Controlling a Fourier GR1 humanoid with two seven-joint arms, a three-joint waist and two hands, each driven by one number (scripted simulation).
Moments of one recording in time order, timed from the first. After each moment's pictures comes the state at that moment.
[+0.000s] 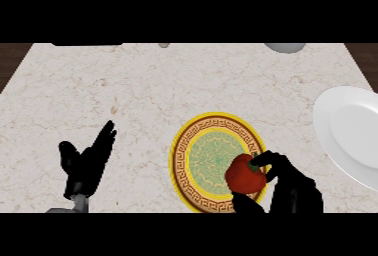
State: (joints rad) left arm 0.01 0.17 -0.14 -1.45 0.18 0.12 0.18; right arm 0.08 -0.13 0.65 -2.03 1.40 -0.39 0.92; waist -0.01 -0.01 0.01
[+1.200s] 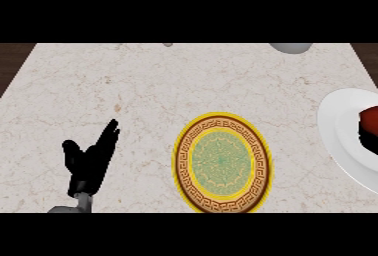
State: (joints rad) left arm 0.00 0.15 -0.13 -1.45 0.16 0.10 0.19; right arm -0.01 -0.53 -0.10 -1.56 0.45 -0.85 0.29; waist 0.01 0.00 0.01
